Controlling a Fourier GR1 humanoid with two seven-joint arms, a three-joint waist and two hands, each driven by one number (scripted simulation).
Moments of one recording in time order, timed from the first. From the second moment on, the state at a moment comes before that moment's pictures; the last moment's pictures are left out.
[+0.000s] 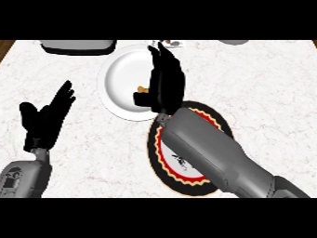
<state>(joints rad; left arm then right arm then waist) -0.21 0.21 0.06 -1.37 0.03 0.00 0.16 -0.97 0.00 0.70 -0.91 0.78 -0.79 0.90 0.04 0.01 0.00</state>
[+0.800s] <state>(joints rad) -0.20 0.20 0.07 -1.40 0.02 0.02 0.18 -0.78 0.00 0.66 -1.25 0.46 -1.02 0.73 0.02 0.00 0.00</state>
